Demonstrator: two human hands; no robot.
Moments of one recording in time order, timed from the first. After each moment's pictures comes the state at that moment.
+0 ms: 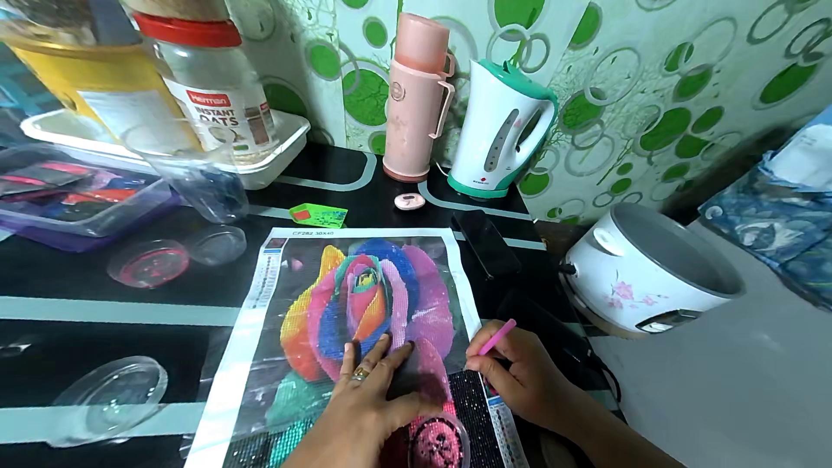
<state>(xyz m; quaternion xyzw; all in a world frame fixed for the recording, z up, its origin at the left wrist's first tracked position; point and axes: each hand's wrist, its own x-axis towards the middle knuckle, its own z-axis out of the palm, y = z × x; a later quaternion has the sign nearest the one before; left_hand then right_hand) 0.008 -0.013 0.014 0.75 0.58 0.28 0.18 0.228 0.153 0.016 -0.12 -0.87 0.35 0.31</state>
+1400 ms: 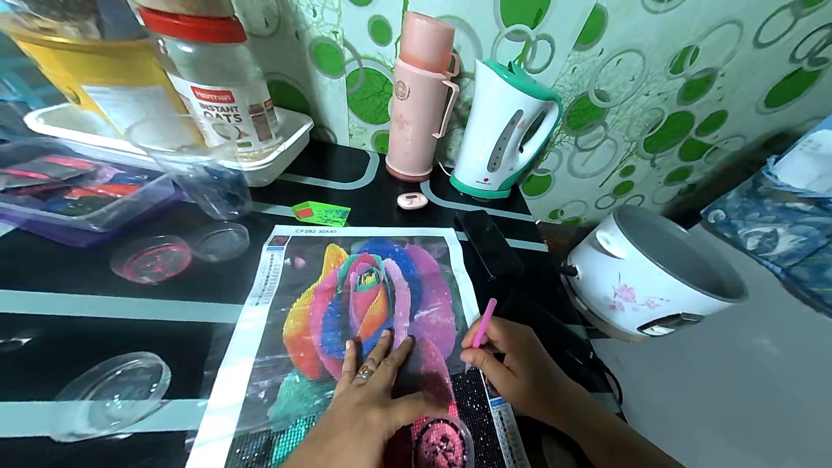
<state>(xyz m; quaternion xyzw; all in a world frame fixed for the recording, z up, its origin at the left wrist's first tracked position) 0.007 -0.011 0.014 0.75 0.58 0.26 0.18 0.218 0.154 0.025 -0.18 -0.90 0.31 0.26</state>
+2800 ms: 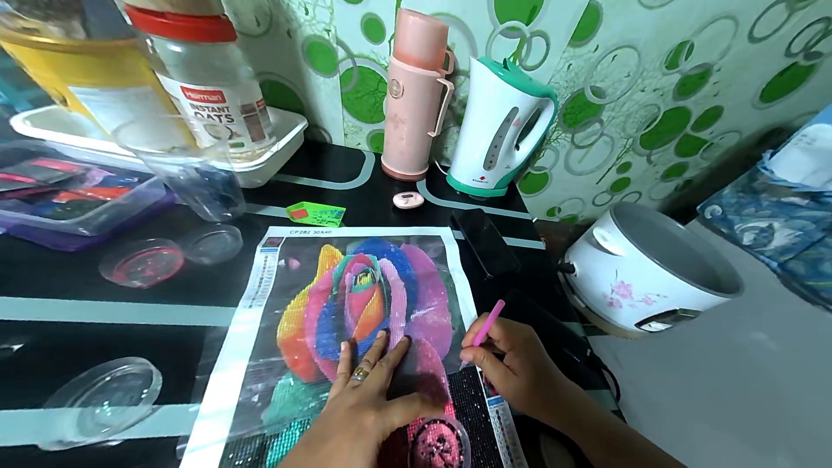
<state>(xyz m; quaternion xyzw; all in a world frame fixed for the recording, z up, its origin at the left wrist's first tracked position) 0.006 -0.012 0.013 0.75 0.58 0.27 0.18 0.219 0.153 0.021 -0.17 -0.87 0.34 0.30</state>
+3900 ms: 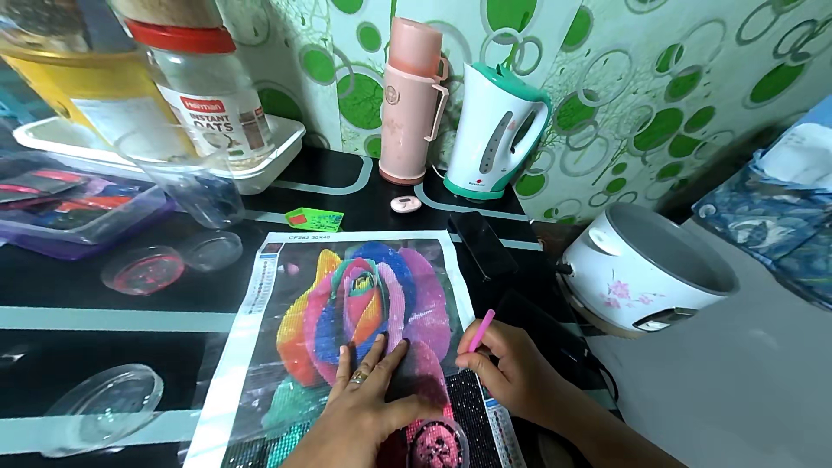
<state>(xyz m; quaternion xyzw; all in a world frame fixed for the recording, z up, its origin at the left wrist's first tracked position) 0.006 -0.012 0.016 0.75 0.58 0.26 0.19 0.219 0.153 0.023 -0.17 -0.90 0.31 0.27</state>
